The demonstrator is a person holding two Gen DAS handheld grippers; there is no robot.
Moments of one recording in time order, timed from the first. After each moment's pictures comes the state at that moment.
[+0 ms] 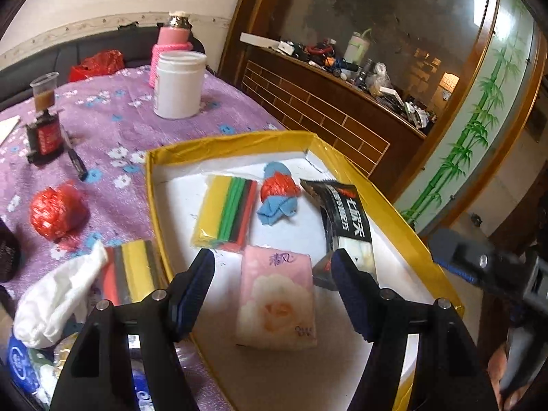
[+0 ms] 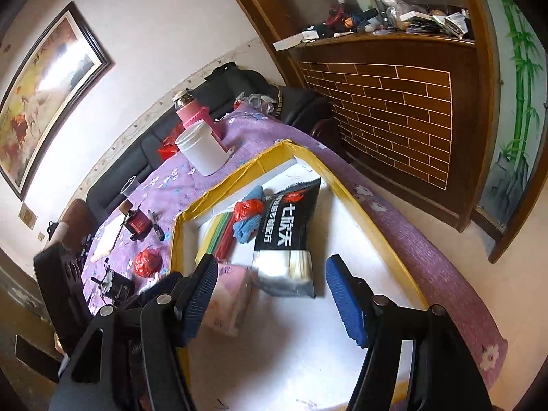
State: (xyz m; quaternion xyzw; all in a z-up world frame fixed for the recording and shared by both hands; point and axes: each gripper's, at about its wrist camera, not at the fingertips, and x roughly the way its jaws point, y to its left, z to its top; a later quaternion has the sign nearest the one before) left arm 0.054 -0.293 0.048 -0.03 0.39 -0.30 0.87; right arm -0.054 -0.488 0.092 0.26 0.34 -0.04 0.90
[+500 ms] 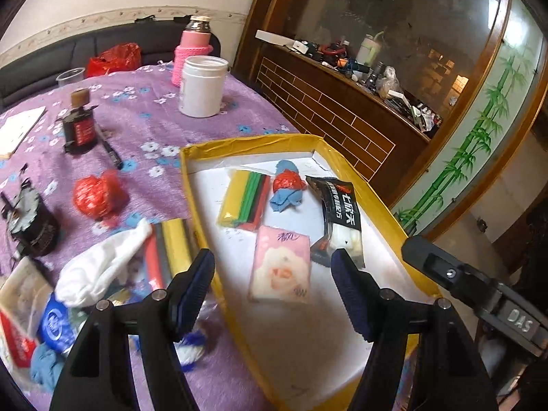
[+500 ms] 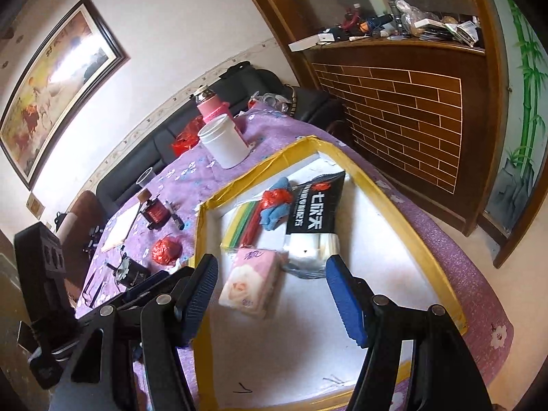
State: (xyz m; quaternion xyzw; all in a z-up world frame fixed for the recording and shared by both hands) left arm 0.029 -0.258 0.079 -0.05 0.41 -0.27 0.87; right arm -0.066 -0.459 0.105 0.24 0.34 -0.02 0.91
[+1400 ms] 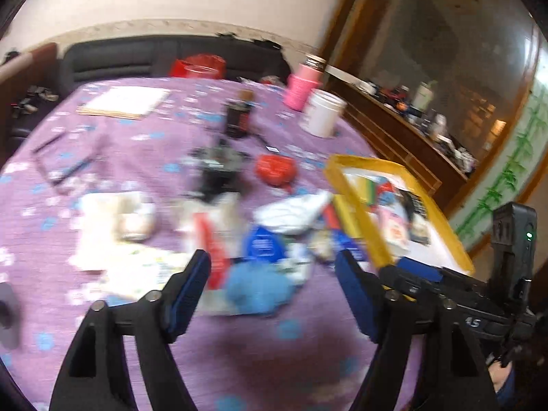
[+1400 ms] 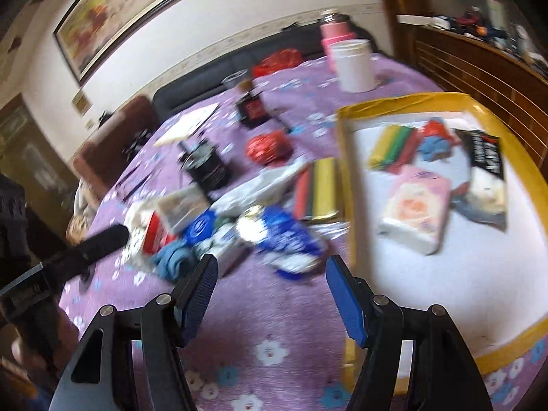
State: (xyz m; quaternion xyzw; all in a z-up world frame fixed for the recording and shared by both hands) left arm -0.043 -0.045 0.080 -0.09 0.37 -0.15 0.91; right arm -0.052 -0.292 0.065 0.11 0.41 0.15 0.89
